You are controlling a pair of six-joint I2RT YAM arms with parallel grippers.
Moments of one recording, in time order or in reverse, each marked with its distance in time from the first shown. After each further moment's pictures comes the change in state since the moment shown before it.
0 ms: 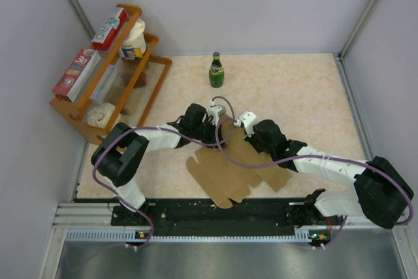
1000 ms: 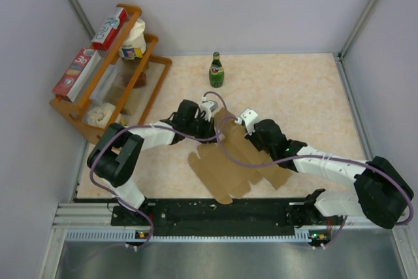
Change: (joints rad) left arm 0.086 -0.019 0.000 -0.042 -0.008 0.041; right arm 0.000 -0.001 -0.002 0.032 0.056 -0.005
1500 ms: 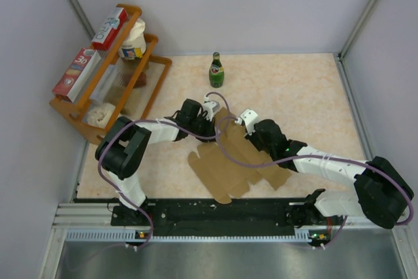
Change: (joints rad) left arm 0.004 0.103 0.066 -0.017 -0.065 0.066; right arm 0.000 0.000 0.000 -0.006 -0.004 -0.005
